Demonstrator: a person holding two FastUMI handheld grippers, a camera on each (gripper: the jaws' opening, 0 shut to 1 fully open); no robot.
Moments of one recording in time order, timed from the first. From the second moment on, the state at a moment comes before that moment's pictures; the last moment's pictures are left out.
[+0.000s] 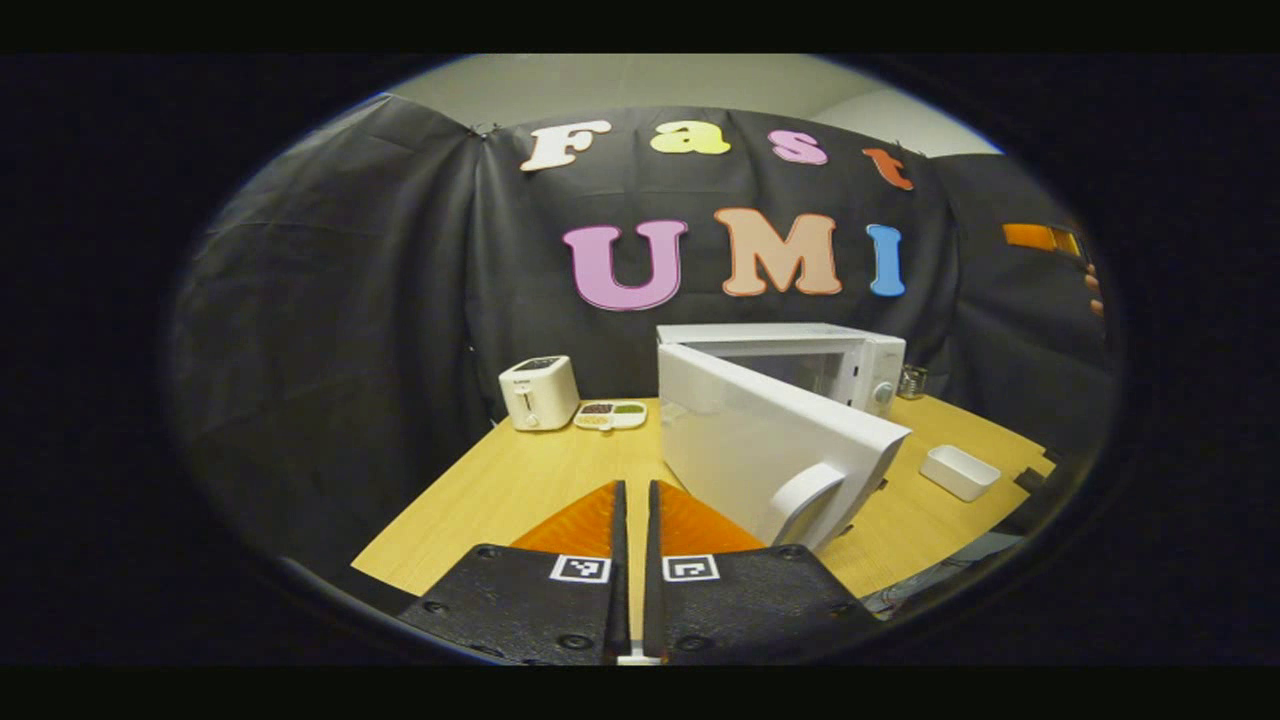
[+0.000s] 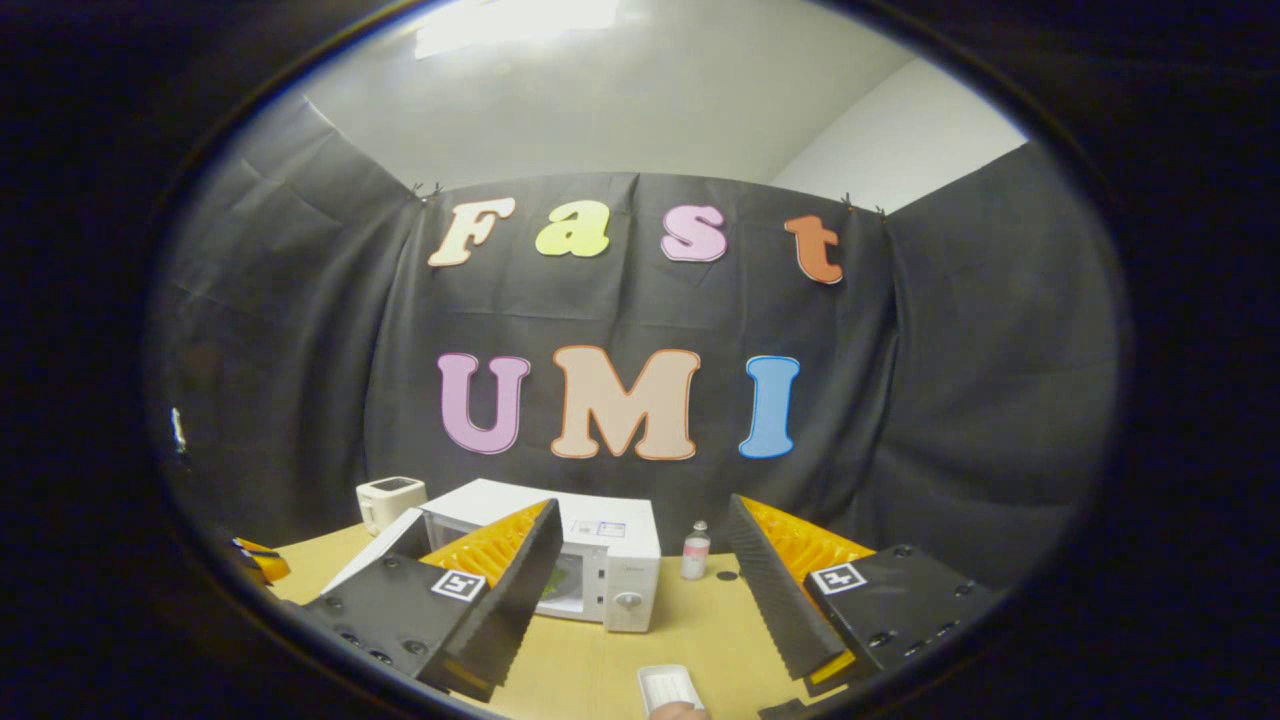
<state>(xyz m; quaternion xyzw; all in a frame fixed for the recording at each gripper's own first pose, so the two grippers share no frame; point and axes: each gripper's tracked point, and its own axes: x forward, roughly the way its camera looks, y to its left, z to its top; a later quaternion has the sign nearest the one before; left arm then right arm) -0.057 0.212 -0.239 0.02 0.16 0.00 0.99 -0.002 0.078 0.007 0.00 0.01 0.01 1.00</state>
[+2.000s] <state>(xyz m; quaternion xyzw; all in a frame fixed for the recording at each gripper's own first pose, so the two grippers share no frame) 0.091 0.030 -0.263 0.06 0.19 -0.11 0.98 0.013 -0.015 0.018 0.01 0.00 -0.05 1.00</state>
